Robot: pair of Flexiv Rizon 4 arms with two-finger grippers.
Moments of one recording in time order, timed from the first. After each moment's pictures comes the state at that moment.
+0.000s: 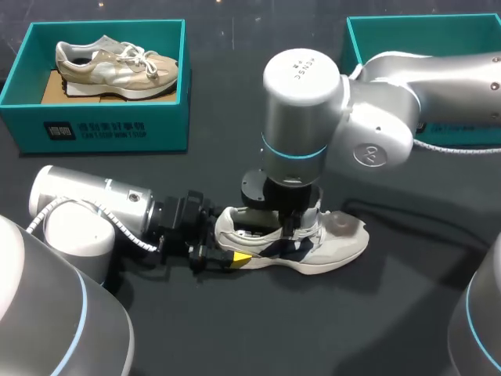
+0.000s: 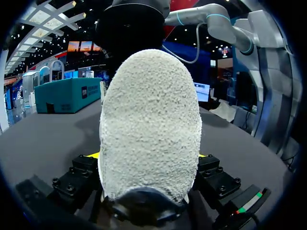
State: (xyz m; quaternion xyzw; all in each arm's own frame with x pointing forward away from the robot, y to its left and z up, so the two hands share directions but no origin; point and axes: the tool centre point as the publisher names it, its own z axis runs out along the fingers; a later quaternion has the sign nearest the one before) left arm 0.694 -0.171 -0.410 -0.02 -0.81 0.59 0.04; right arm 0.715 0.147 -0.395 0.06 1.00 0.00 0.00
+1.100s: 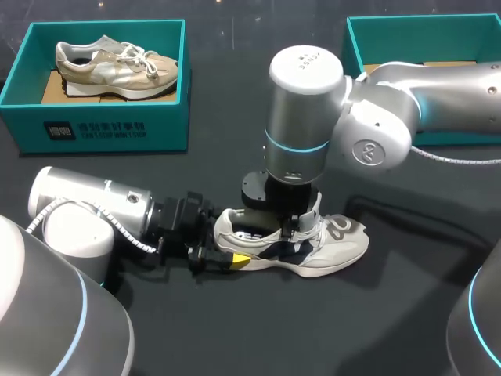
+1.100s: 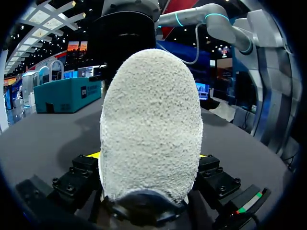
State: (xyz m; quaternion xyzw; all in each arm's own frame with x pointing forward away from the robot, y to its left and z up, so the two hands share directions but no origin) left arm 0.691 -0.169 -0.411 -0.02 -0.81 0.59 0.04; right arm 0.704 0.152 -0.406 0.07 1.00 0.02 -0.04
